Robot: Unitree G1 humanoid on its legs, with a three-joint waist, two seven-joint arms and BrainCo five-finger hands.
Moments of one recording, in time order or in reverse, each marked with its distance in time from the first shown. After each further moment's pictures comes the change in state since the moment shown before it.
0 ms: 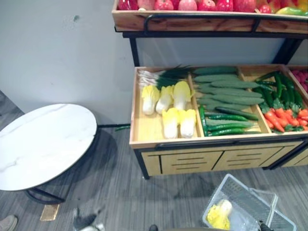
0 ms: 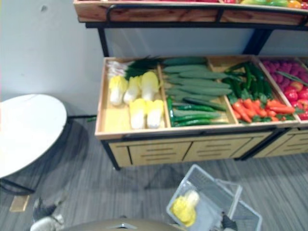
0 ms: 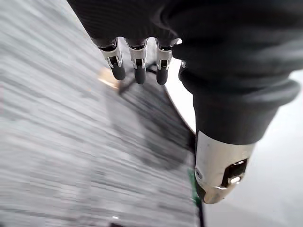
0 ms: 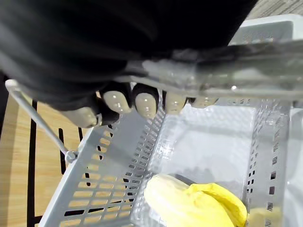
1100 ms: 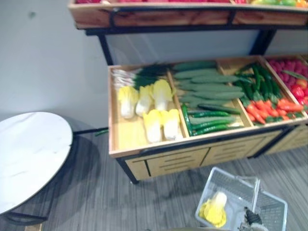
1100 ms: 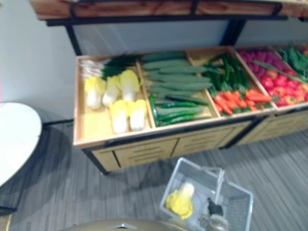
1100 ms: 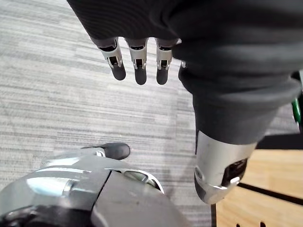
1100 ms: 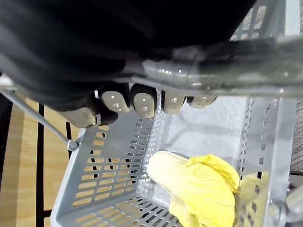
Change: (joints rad) left arm -0.075 0.030 -0.351 0.297 -0.039 0.031 -0.070; right arm -0.085 0.014 0.209 0.040 0.054 -0.057 -0.035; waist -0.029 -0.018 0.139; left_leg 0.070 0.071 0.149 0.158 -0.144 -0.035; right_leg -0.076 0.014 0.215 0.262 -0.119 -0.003
